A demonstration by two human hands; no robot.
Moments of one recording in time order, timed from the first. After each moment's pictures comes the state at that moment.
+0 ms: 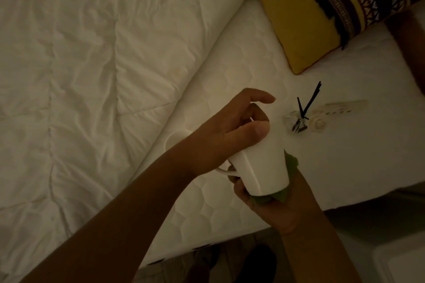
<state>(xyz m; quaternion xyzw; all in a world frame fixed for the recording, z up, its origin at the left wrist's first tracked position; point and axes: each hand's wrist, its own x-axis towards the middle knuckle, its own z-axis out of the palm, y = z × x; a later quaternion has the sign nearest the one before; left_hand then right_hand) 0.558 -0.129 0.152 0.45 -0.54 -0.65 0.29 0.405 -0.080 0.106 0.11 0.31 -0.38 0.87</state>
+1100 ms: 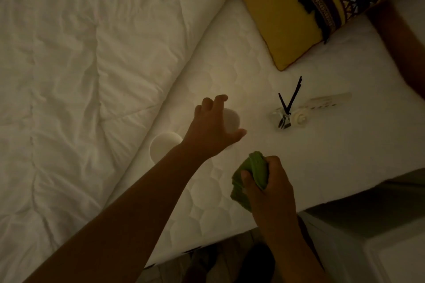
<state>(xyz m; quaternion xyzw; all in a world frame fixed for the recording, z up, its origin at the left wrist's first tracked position) 0.533 -0.158 0.035 0.69 -0.63 -0.33 0.14 0.379 -0.049 0.059 -0.50 0.70 -0.26 0.44</state>
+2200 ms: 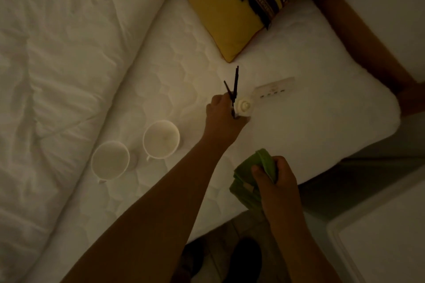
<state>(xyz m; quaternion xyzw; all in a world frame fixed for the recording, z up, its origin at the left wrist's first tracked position) 0.383 -0.189 -0.005 0.67 -0.61 -0.37 0.21 0.270 -0.051 0.037 -0.31 0.73 -0.34 0.51</state>
